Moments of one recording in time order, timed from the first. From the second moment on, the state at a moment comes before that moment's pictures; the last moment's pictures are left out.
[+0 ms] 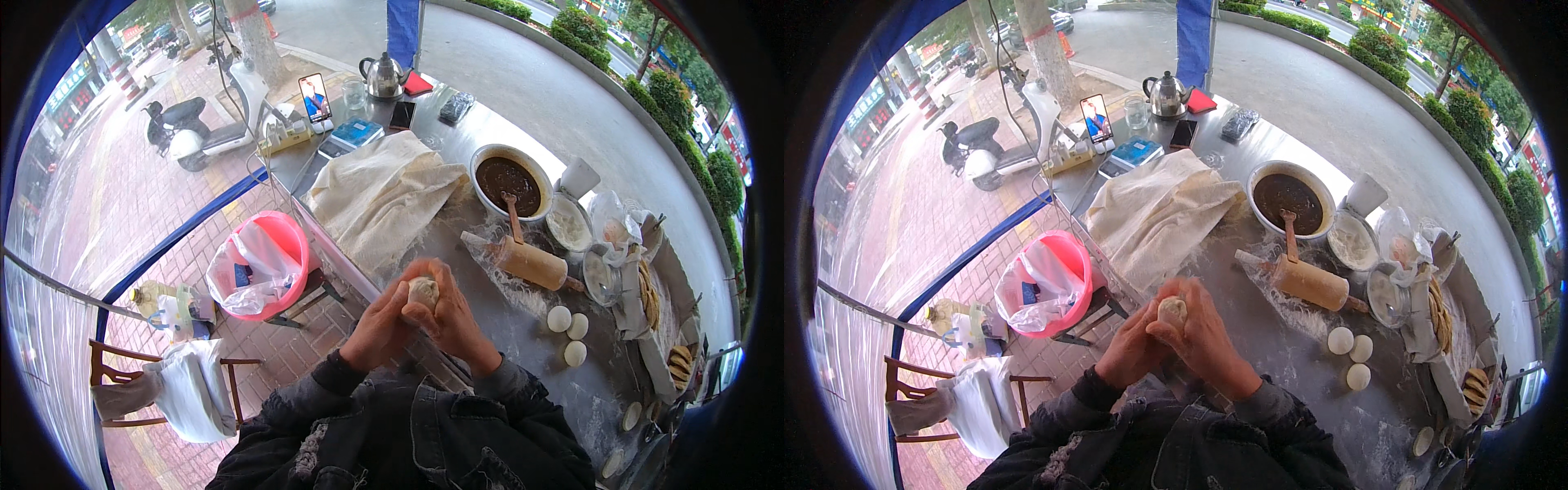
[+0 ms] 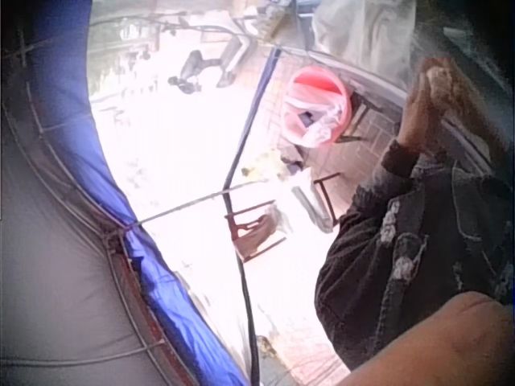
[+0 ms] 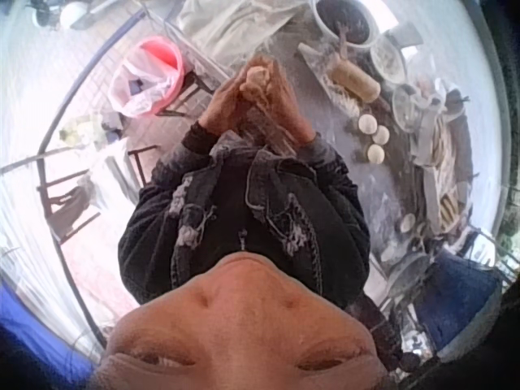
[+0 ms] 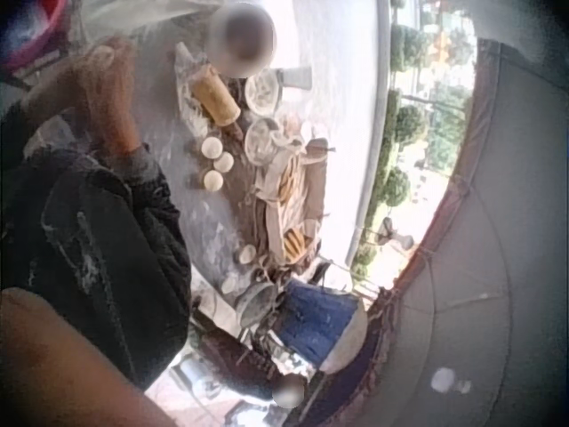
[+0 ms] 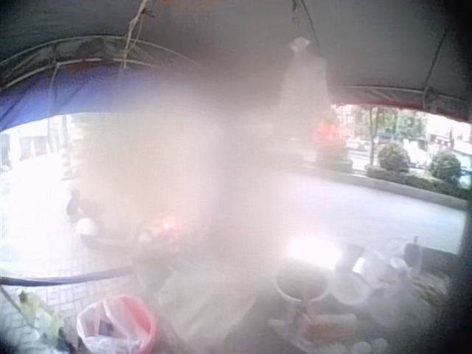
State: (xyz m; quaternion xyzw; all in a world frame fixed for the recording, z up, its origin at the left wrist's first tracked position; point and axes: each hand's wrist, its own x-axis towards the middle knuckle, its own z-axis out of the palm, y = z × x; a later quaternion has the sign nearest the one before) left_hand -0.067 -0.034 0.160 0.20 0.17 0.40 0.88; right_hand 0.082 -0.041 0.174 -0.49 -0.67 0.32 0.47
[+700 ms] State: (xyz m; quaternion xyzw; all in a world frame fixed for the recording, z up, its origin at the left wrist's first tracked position) left_hand -0.018 -0.059 0.149 0.21 0.18 0.36 0.89; right_hand 0.121 -0.062 0.167 -0.49 -0.62 0.35 0.50
